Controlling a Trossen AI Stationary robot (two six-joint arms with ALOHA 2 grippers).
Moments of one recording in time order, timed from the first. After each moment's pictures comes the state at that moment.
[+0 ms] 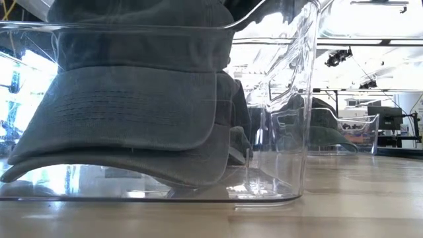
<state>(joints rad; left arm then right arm) -0.78 1.81 1.68 -1.26 -0.90 -0.97 0.14 1.79 1.19 0.20 -0.43 0.12</state>
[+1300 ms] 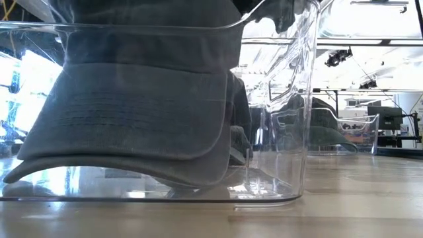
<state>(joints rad) -0.86 1.98 1.83 -1.27 -1.13 -0.82 0.19 1.86 1.19 0.34 -0.64 0.20</state>
